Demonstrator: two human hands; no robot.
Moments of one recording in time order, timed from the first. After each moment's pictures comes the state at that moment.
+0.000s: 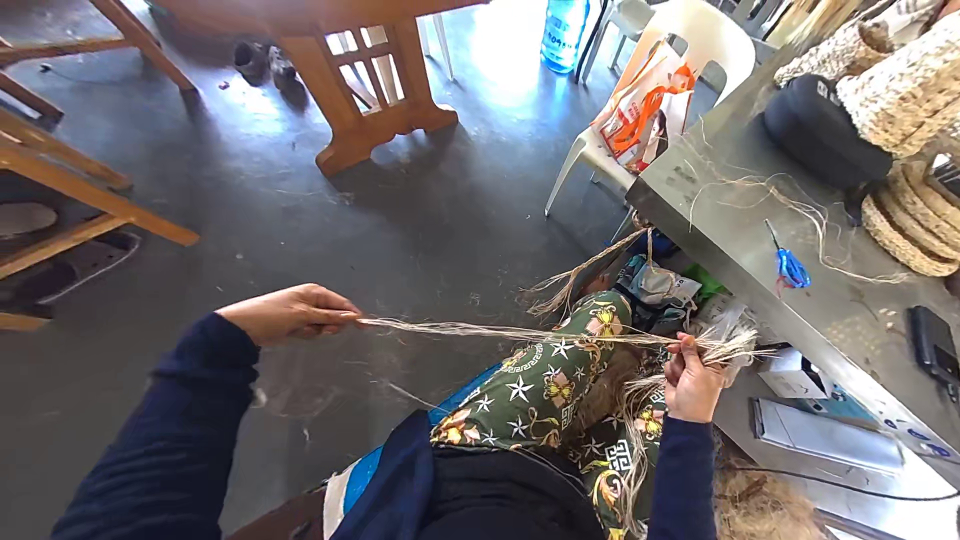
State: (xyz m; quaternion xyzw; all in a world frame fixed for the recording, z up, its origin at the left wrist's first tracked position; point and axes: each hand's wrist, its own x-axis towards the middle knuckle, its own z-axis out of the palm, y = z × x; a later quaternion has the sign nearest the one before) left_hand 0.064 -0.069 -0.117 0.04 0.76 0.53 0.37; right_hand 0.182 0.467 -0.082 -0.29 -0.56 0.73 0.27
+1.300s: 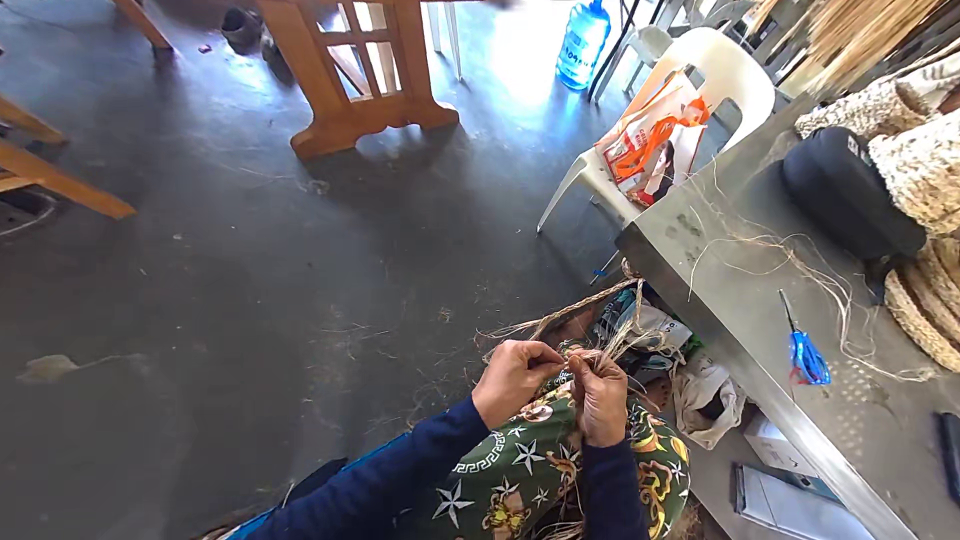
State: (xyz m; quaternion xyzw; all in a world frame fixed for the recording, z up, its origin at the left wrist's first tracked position) left_hand 0.067 0.279 -0.120 0.10 0.75 0.64 0.14; right_hand 0.093 0.434 -0.129 -0.13 -0.57 0.81 0.06
